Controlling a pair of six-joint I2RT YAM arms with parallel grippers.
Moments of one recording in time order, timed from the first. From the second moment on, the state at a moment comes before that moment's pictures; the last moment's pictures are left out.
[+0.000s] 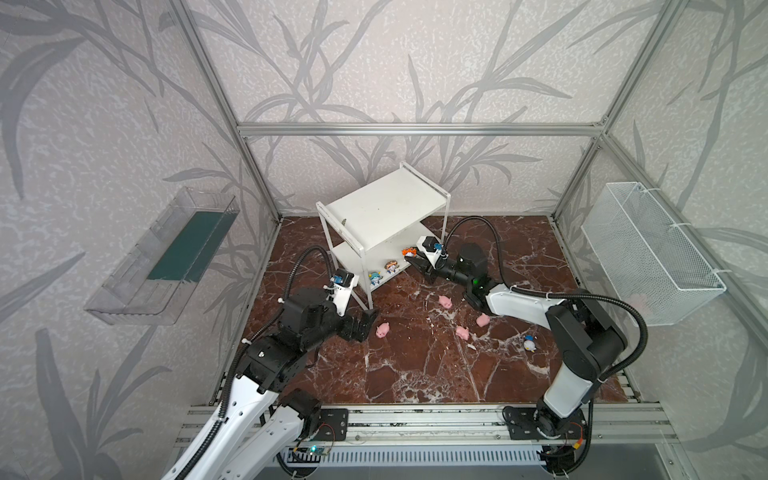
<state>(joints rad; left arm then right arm) -0.47 0.66 0.81 -0.66 0.15 -0.06 0.58 1.77 0.98 0.69 -0.44 -0.21</state>
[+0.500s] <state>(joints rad) -0.47 0.65 0.80 -0.66 0.14 -0.06 0.56 1.85 1.05 0.67 -0.43 -0.21</state>
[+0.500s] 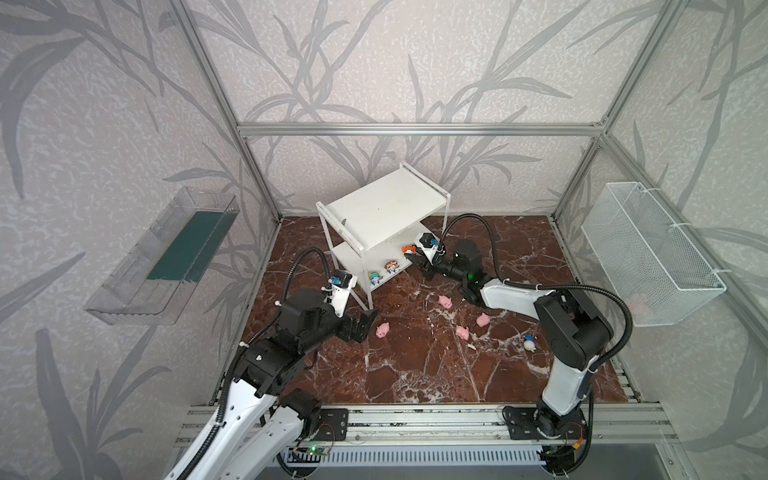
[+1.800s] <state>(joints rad) -0.46 0.65 0.80 -0.66 0.14 -0.06 0.54 1.87 1.01 0.76 -0.51 -0.18</state>
